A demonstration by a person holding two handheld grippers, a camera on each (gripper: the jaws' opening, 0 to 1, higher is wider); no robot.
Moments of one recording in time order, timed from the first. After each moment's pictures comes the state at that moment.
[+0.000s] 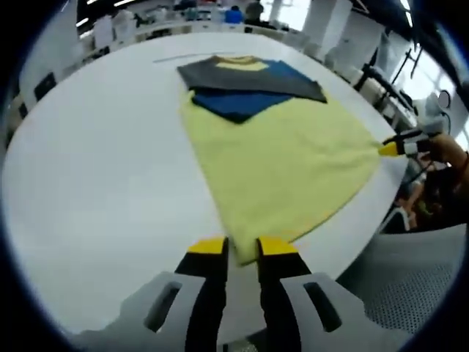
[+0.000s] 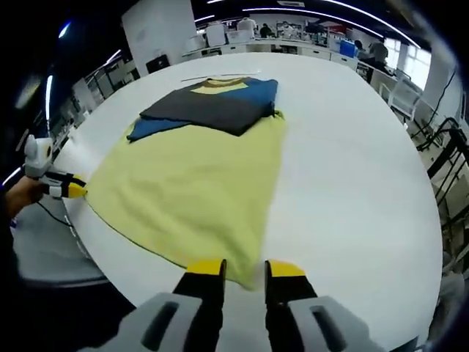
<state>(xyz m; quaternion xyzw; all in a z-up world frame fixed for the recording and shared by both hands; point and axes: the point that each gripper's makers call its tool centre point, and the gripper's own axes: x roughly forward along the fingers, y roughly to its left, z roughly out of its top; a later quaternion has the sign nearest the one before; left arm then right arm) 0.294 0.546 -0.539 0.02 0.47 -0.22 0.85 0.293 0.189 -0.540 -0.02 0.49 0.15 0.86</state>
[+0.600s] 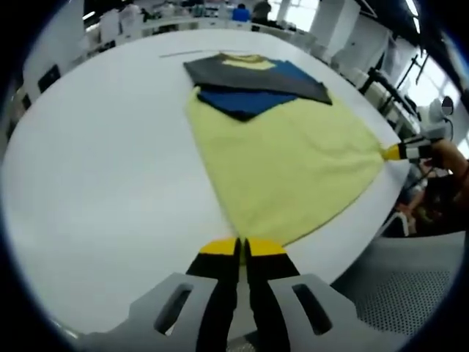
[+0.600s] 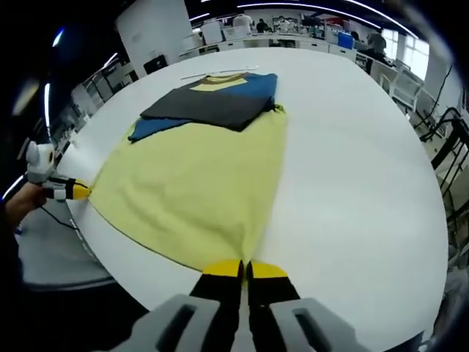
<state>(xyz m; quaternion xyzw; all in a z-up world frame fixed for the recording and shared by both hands) 0.293 0.548 -0.539 0.02 0.48 -0.21 0.85 0.285 0.192 -0.541 -0.01 0.51 0.16 0.85</state>
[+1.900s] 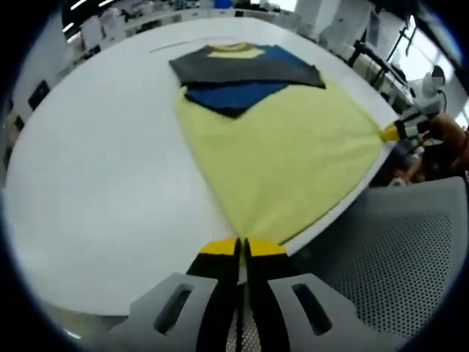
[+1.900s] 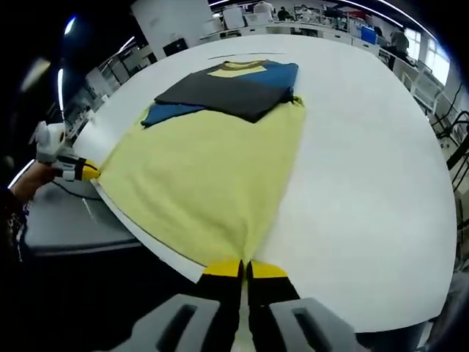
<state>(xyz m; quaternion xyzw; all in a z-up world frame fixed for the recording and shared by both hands) 0.239 0.571 -0.533 0.08 0.51 -0.23 0.83 0.229 0.217 -0.543 -0.02 0.54 0.22 0.82</state>
